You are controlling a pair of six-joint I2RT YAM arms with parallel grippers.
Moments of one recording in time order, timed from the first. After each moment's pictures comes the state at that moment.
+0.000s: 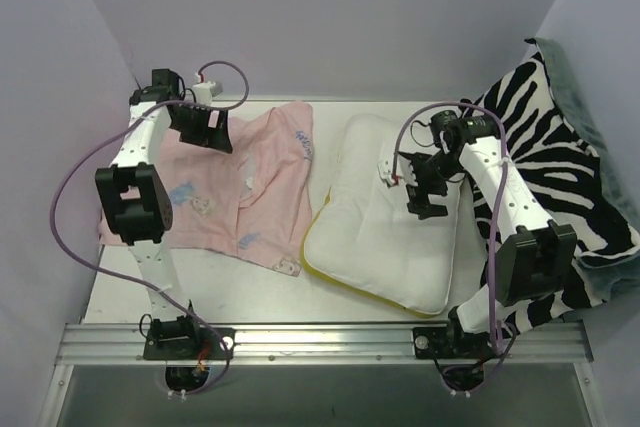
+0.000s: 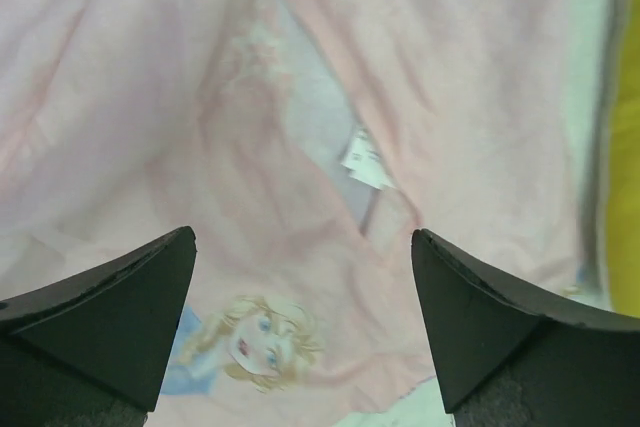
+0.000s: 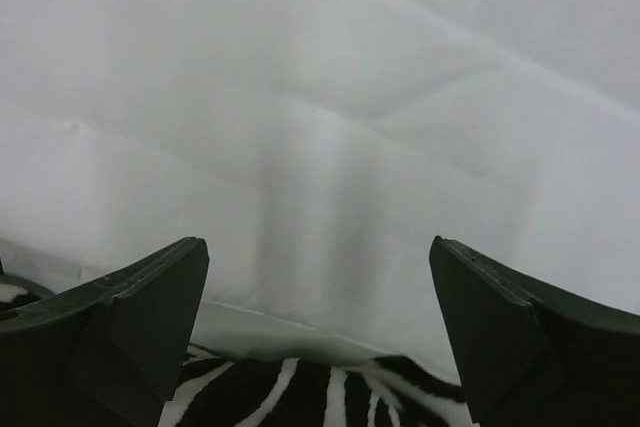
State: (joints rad) left arm 0.08 2.15 1.97 -0.97 0.50 0.33; right arm 0.19 1.60 1.49 -1.32 -0.41 -1.44
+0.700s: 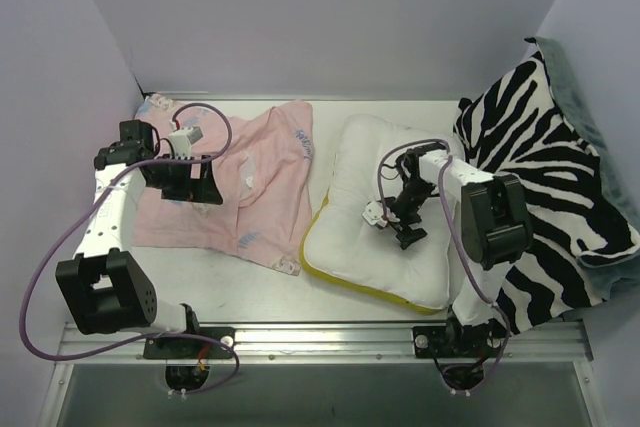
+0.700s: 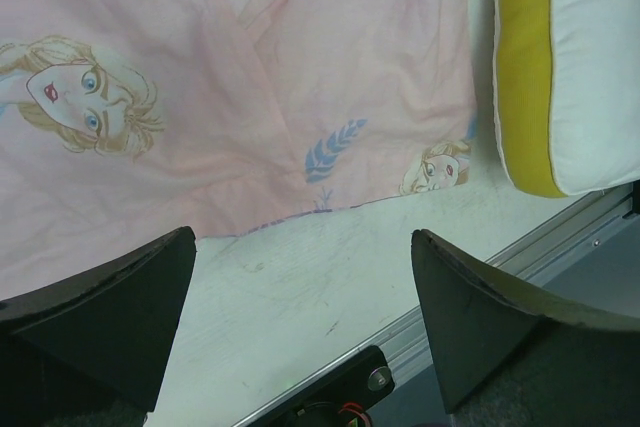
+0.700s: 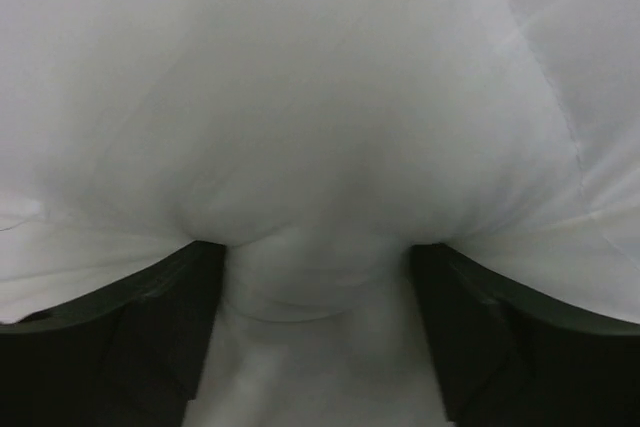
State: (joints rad) left arm 0.15 1.42 1.26 -1.04 0.59 0.27; right arm 0.28 1.86 1.22 -1.21 -0.51 -1.96
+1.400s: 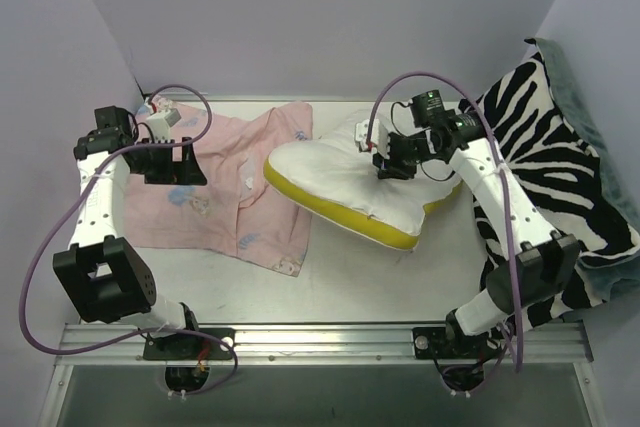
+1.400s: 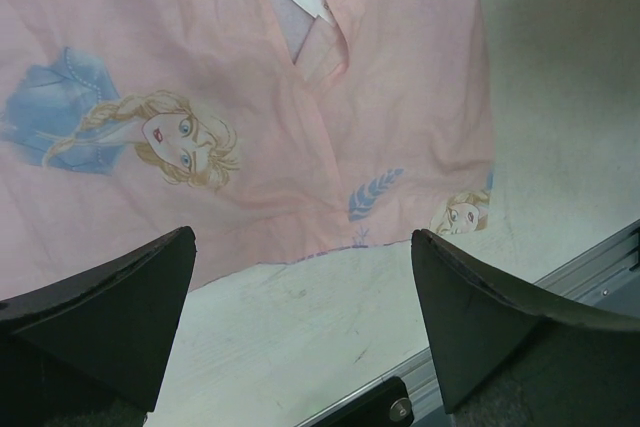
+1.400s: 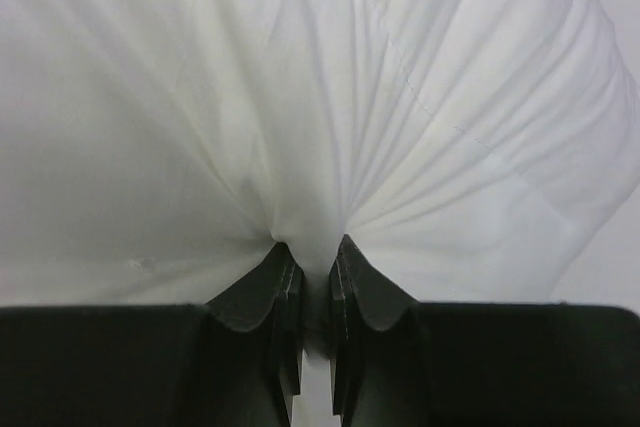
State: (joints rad) left arm 0.26 1.51 1.41 -1.03 0.61 0.28; right arm 0.35 1.57 1.58 -1.09 -0.55 -1.13
